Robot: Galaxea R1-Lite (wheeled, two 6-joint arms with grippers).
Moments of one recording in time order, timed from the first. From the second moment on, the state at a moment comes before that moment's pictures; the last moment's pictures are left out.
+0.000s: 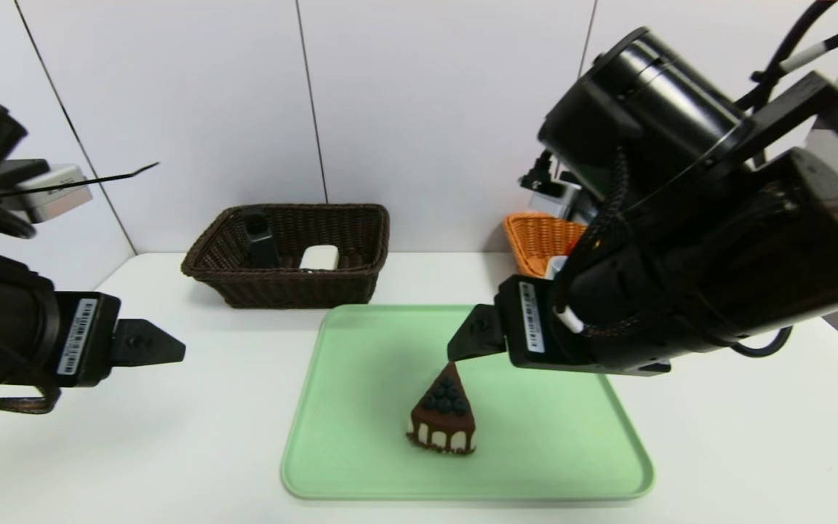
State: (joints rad) left arm -0.52 1.32 -1.35 0.92 0.32 -0.42; right arm 0.89 1.74 -1.71 0.90 -0.10 0.71
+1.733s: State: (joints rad) left arm -0.44 1.10 -1.25 0.91 0.31 -0.39; right arm 0.89 2.23 -1.94 0.97 -0.17 0.85
